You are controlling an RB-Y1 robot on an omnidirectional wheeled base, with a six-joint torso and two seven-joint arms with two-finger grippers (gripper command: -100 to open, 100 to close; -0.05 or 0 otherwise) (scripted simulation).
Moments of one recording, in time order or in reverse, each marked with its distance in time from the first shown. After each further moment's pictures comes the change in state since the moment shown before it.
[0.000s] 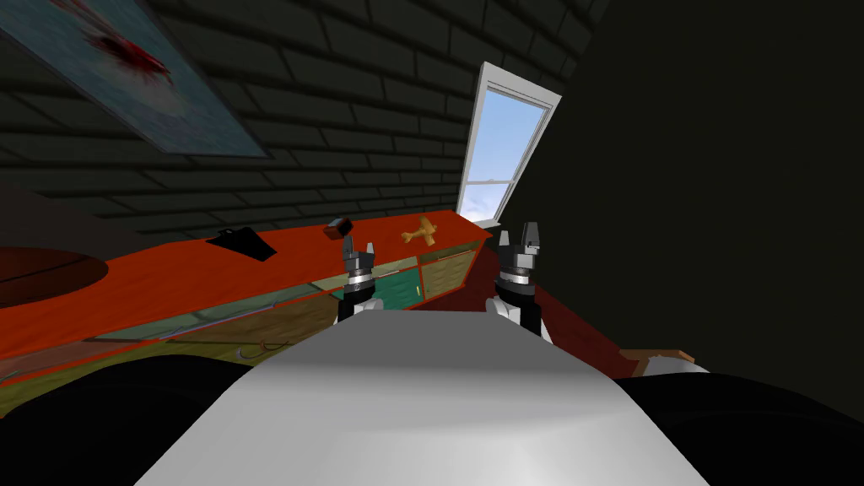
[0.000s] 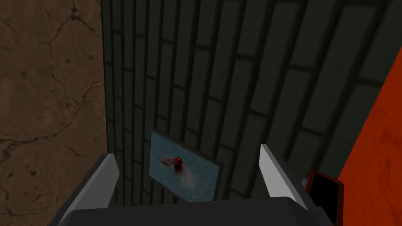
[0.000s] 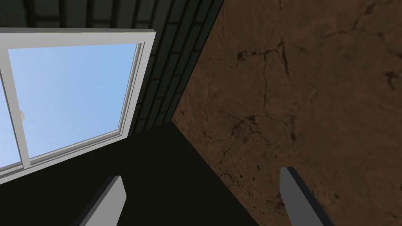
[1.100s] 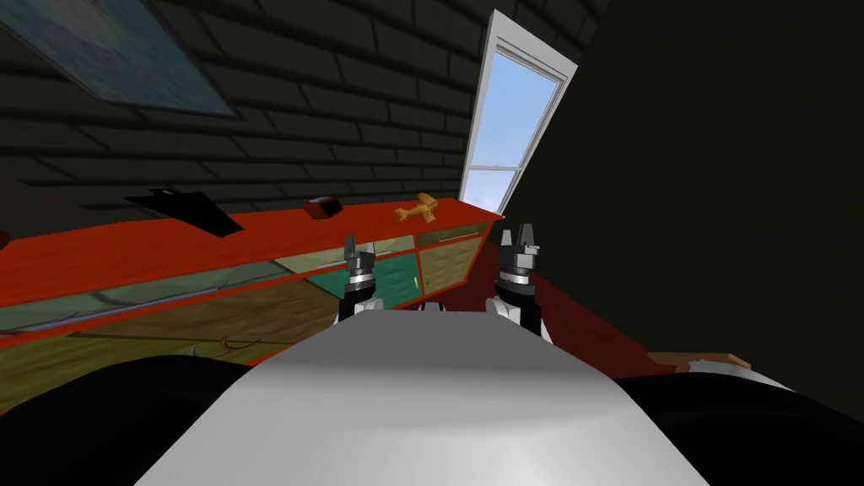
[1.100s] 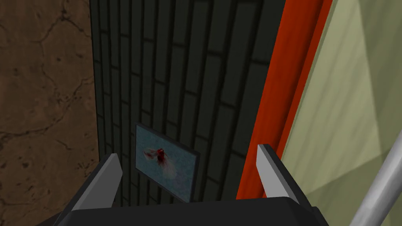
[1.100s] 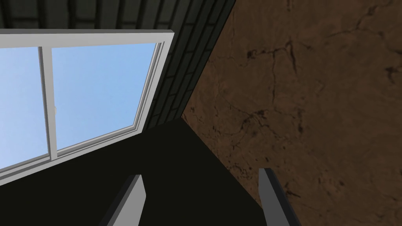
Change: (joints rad) left arm -0.014 0.017 0.003 0.017 0.002 0.000 0.002; right arm 0.000 0.000 0.000 0.000 0.000 0.000 0.000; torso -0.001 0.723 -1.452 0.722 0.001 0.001
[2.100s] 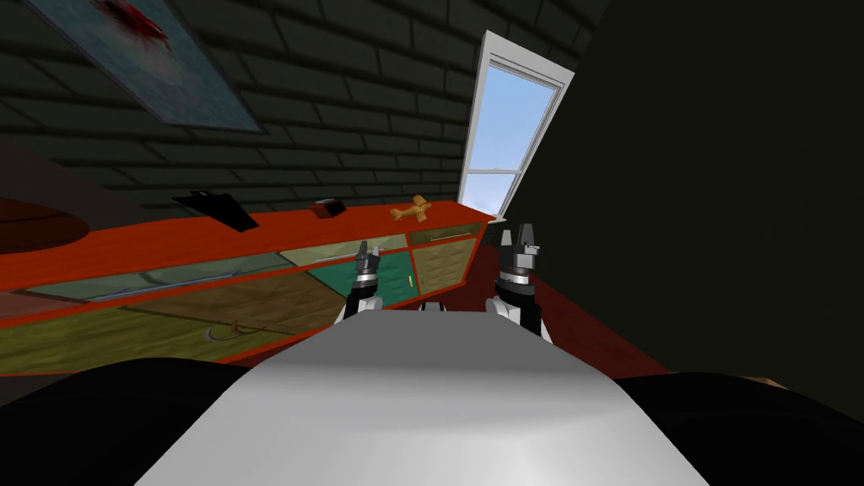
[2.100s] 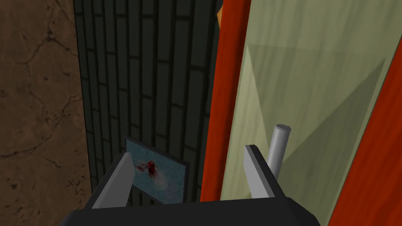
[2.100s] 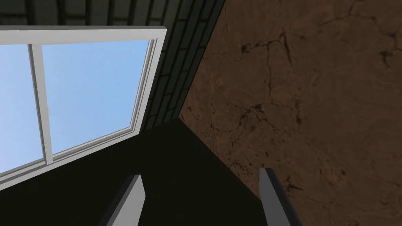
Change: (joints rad) left arm -0.088 0.114 0.027 0.195 0.031 -0.019 0.038; right arm 0.000 0.000 0.000 0.000 0.000 0.000 0.000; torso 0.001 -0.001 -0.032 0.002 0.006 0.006
